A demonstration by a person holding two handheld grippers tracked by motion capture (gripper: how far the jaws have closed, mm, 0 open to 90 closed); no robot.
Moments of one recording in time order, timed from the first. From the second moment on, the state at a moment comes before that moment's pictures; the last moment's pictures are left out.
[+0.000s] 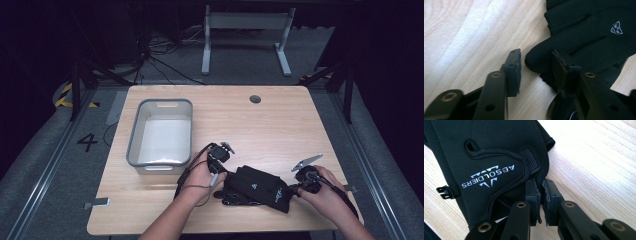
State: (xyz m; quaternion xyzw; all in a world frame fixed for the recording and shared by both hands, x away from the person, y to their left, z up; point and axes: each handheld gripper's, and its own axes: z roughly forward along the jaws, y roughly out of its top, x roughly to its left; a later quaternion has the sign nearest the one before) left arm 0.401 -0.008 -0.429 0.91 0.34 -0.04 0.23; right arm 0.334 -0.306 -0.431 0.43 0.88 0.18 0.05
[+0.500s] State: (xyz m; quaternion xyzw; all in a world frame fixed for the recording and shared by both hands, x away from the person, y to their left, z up) left arm 0.397 -0.016 -0.433 0.92 0.33 -0.02 0.21; right arm 0.333 -0.305 -0.431 0.43 0.88 0.18 0.05
